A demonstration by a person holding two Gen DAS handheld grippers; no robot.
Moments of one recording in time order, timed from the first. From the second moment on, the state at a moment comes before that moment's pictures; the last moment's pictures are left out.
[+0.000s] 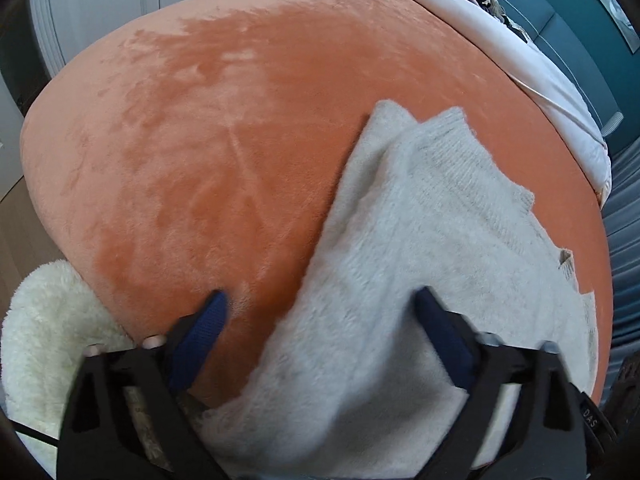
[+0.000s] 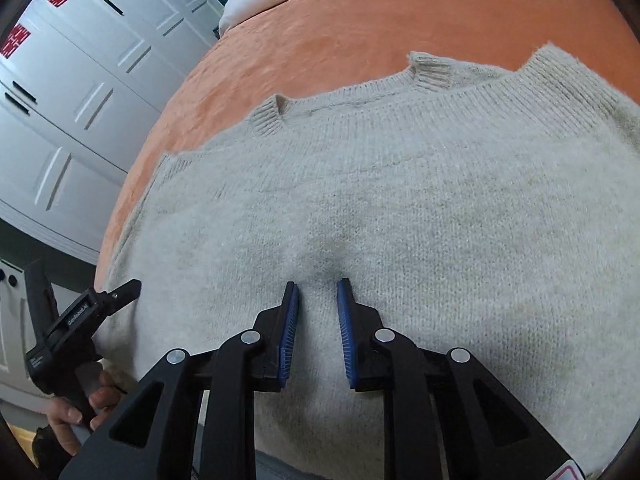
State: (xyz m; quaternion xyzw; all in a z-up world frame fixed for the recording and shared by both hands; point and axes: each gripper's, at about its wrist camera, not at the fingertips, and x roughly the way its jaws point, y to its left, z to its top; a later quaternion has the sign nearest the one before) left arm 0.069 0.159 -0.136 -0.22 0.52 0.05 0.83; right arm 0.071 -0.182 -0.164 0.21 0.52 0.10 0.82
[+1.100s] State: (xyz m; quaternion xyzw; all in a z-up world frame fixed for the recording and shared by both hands) left arm -0.021 -0.002 -0.112 -0.01 0.52 -0.13 0.84; right arm 0.026 -0.272 -0.141 0.35 0.49 0.08 0.80
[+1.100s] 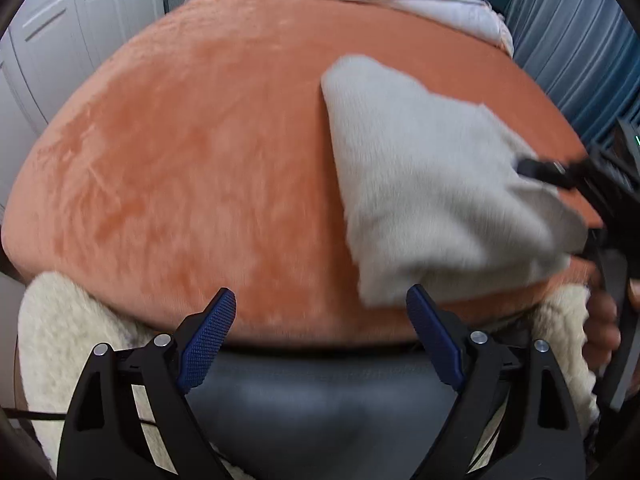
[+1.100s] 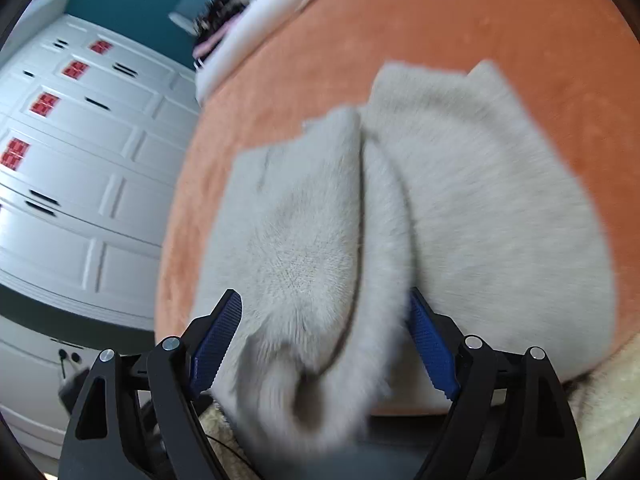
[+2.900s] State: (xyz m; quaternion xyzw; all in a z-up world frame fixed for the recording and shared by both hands) left arm -0.027 -0.040 -0.089 0.00 0.50 -0.17 0.85; right arm -0.015 -0.348 -0.143 0.21 0.49 -0.03 0.85
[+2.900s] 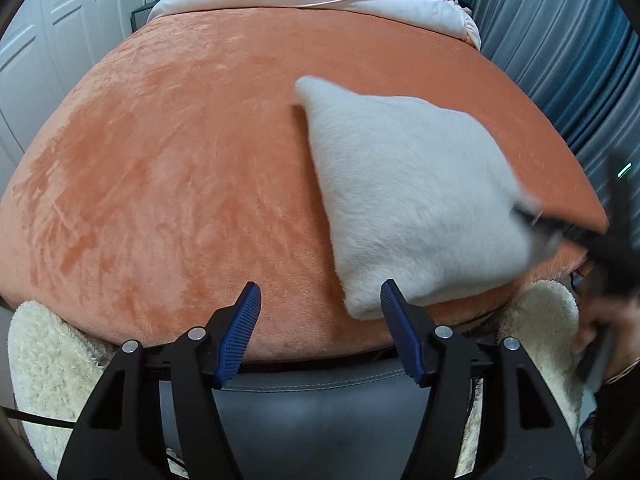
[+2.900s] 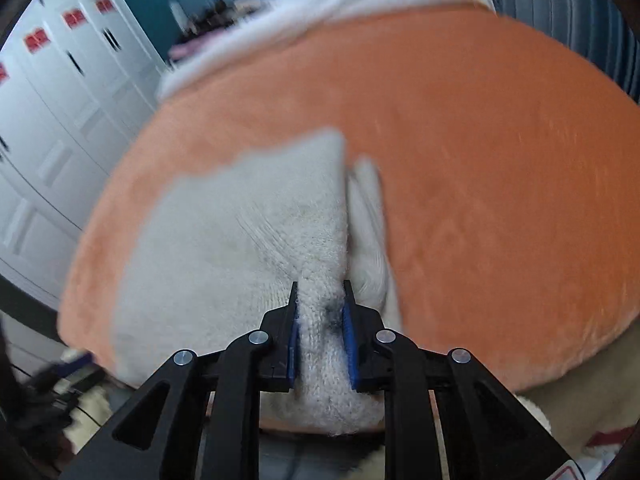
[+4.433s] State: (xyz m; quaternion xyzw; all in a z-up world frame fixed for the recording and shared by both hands) left arm 0.076 -0.001 -0.152 -0.23 0.57 -0.20 0.76; right arm 0.034 -0.313 -0.165 0.39 0.46 0.00 0.80
